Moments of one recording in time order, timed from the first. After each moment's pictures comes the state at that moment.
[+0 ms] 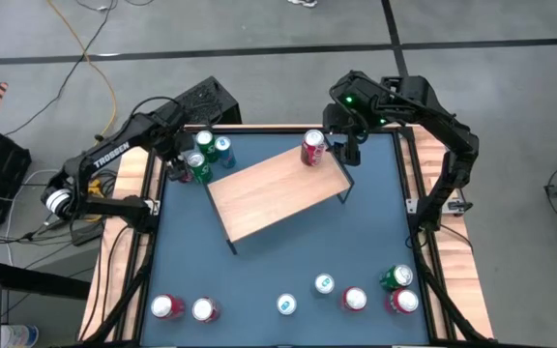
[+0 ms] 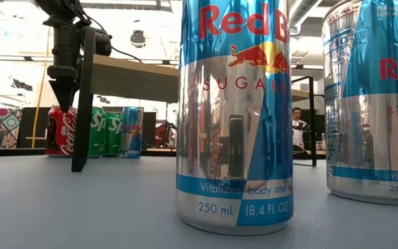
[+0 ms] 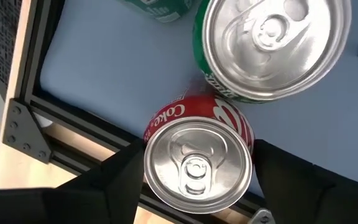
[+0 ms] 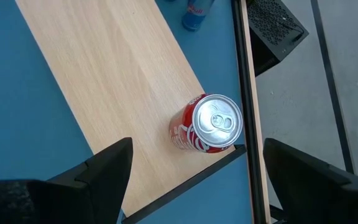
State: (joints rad) left arm 0.96 1.21 0.98 -1.13 -0.08 0.50; right arm -0.30 1.72 2.33 -1.57 0.07 -0.31
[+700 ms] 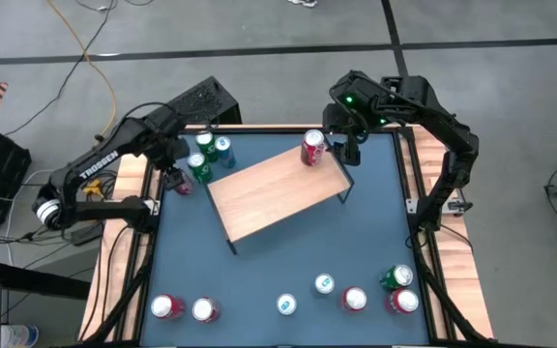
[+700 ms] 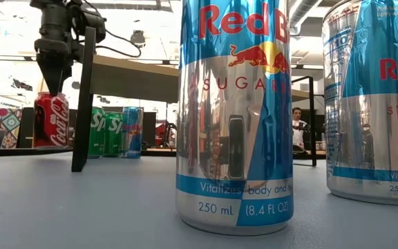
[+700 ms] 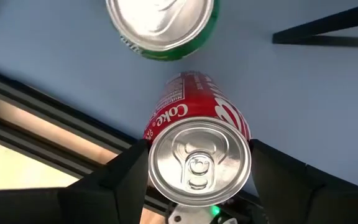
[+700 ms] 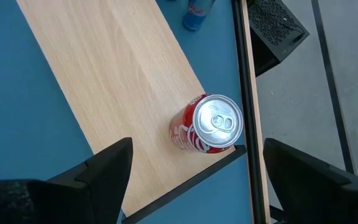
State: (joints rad) left arm 0.87 1.10 1.01 -1.27 0.02 0.36; right arm -0.30 1.72 2.33 -1.57 0.07 -0.32
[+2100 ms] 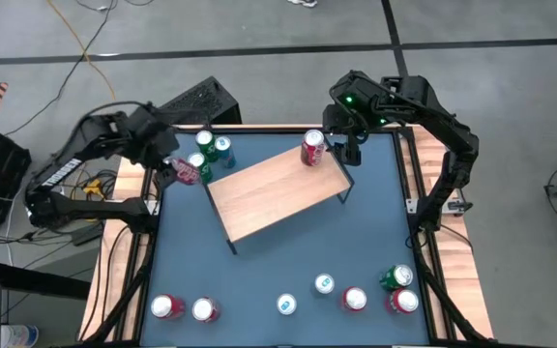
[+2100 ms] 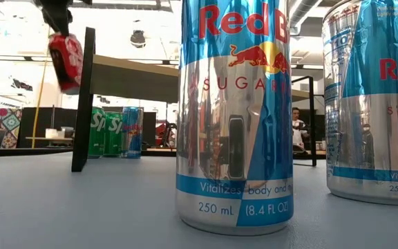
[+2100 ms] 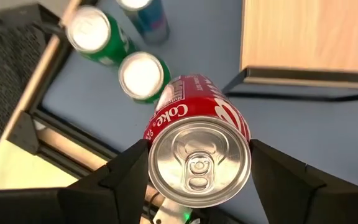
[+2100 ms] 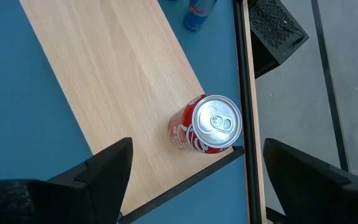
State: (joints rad) left arm 0.57 1.02 1.42 -1.47 -0.04 0.07; right arm -0.30 1.72 2.33 -1.57 0.07 -0.34
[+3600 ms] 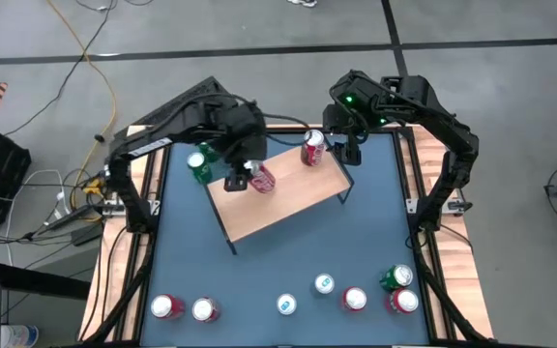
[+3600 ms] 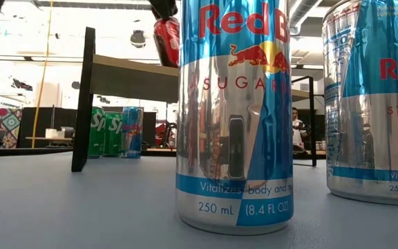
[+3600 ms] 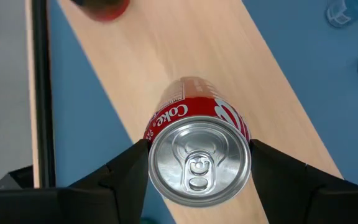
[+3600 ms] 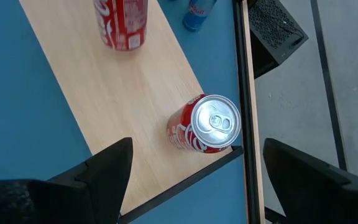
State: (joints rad) left arm 0.24 1.78 2.13 -1.42 0.04 0.29; right arm -0.30 1.72 2.33 -1.57 0.07 -0.35
